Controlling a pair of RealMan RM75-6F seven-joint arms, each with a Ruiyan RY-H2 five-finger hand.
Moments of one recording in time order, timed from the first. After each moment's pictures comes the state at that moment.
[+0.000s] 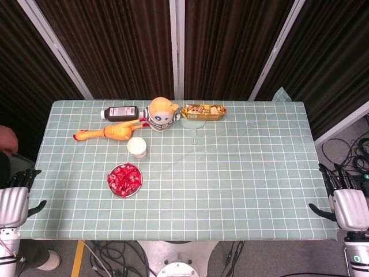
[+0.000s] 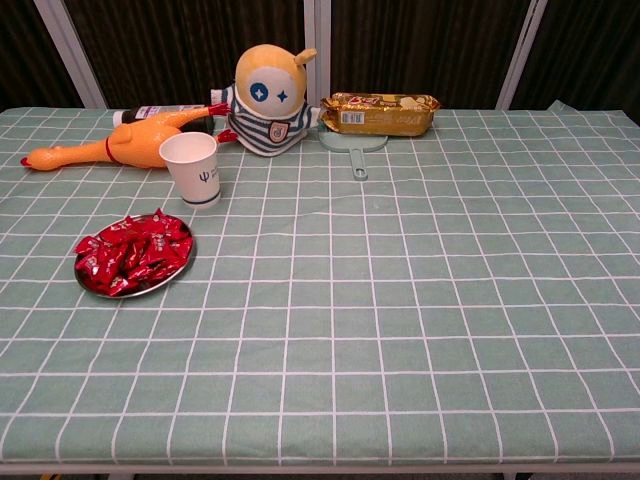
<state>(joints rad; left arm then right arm) -0.07 -1.22 -0.06 -1.59 1.41 1.53 0.24 0.08 -1.09 0.07 -1.58 -1.55 1.51 0.06</state>
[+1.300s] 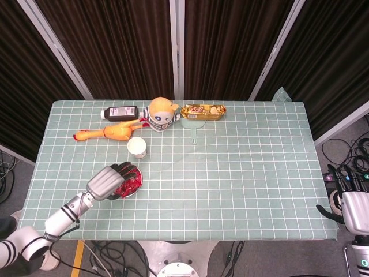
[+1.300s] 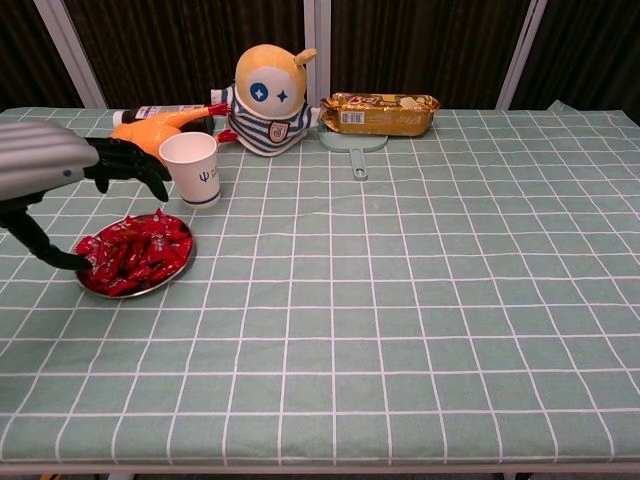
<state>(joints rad) -0.58 -1.37 -0.02 -1.37 1.74 0.99 0.02 0.05 -1.06 0.06 -1.60 -1.54 1.54 0.04</state>
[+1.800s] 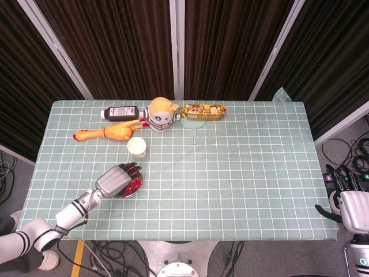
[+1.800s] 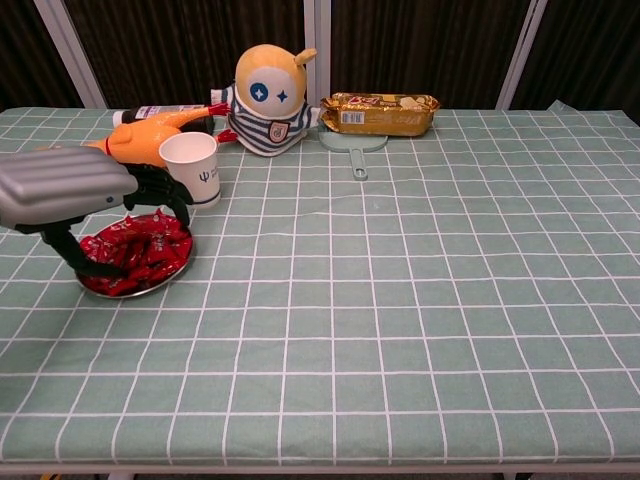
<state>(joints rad) -0.66 -1.46 0.01 -1.26 1.71 0.93 0.04 0.06 -1.06 0.06 -1.60 -1.53 1.52 0.04</state>
